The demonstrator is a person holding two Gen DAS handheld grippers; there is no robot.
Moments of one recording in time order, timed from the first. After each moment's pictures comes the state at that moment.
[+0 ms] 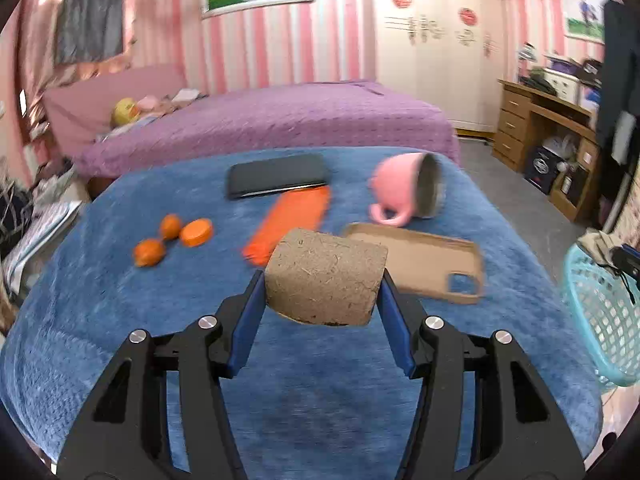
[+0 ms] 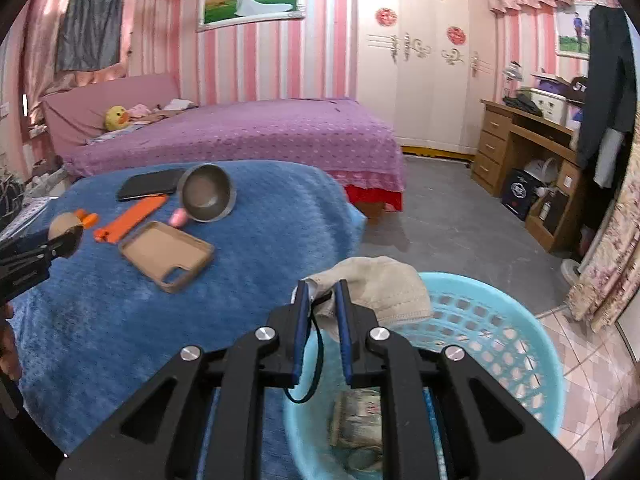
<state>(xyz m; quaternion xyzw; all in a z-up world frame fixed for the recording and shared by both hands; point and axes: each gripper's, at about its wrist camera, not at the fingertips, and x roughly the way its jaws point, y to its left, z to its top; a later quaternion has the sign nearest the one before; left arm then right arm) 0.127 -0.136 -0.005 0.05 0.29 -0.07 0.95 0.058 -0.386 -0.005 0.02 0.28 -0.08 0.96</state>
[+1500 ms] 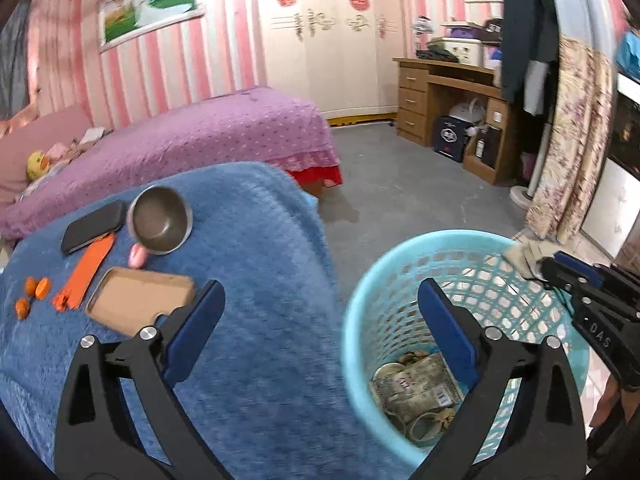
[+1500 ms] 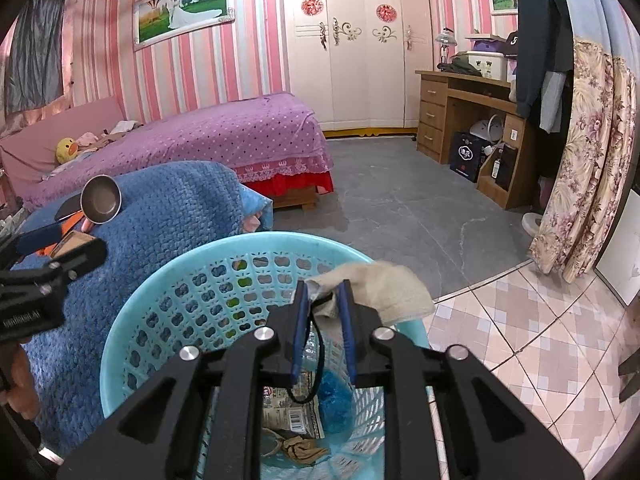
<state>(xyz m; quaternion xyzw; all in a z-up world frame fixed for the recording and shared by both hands) 0.089 -0.354 -0.007 0.10 0.29 -0.21 0.93 0.015 -0.524 -0.036 0.08 0.28 -0.16 0.94</state>
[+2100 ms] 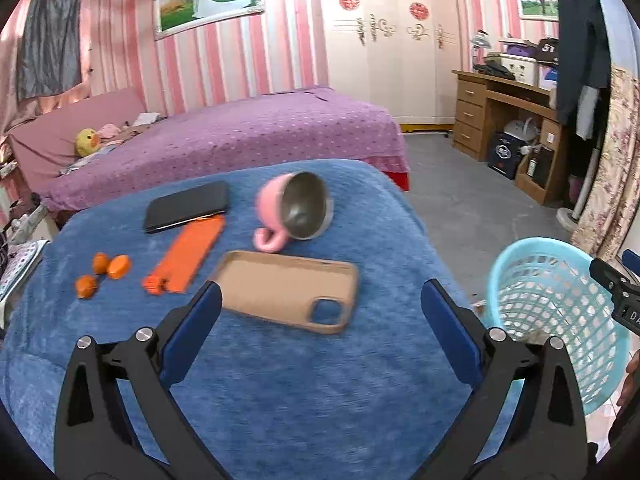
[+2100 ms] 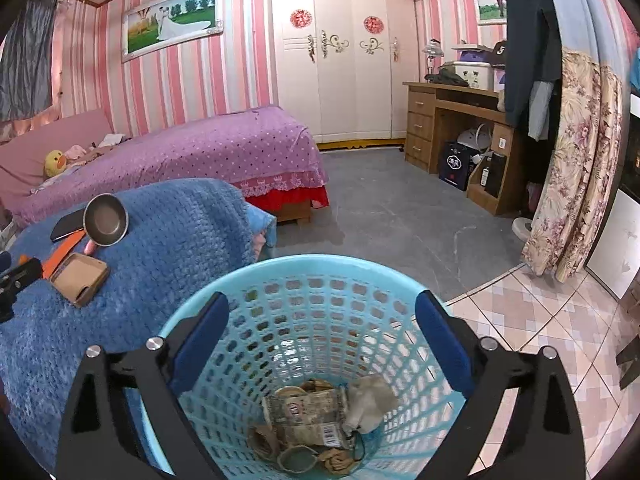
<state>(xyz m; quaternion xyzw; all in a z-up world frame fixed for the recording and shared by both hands) 0.114 -0.227 0.010 0.08 0.28 -0.12 0.95 0.032 -0.478 -0.021 0.08 0.26 -0.19 0.94</state>
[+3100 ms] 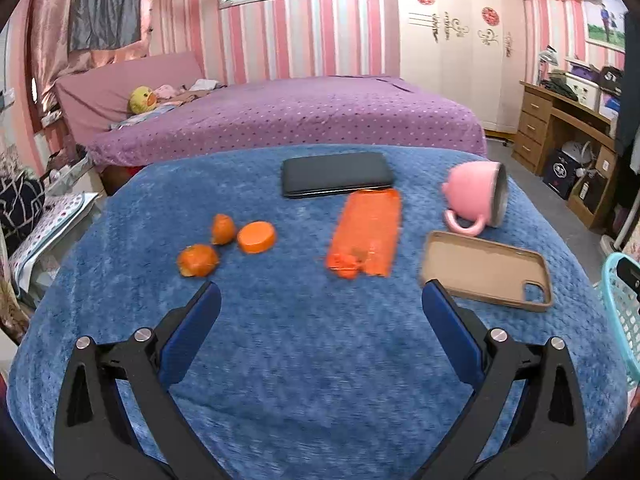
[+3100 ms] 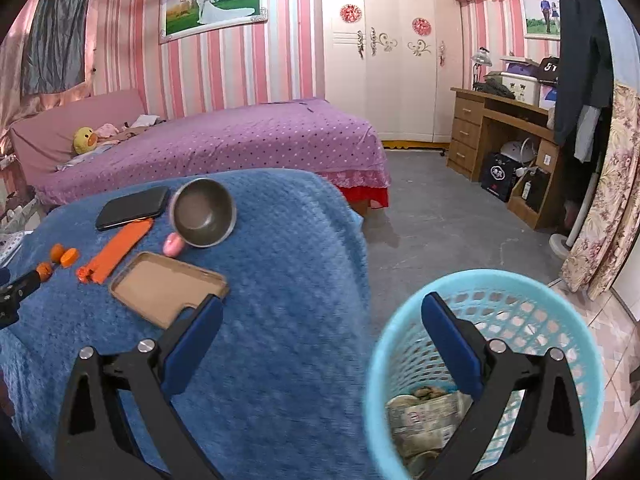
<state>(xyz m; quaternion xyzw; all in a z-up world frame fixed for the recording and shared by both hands) 0.171 -0.047 -0.008 0.03 0.31 -0.03 0.95 0.104 -0.335 -0.013 0.06 0.27 -0.14 0.95</state>
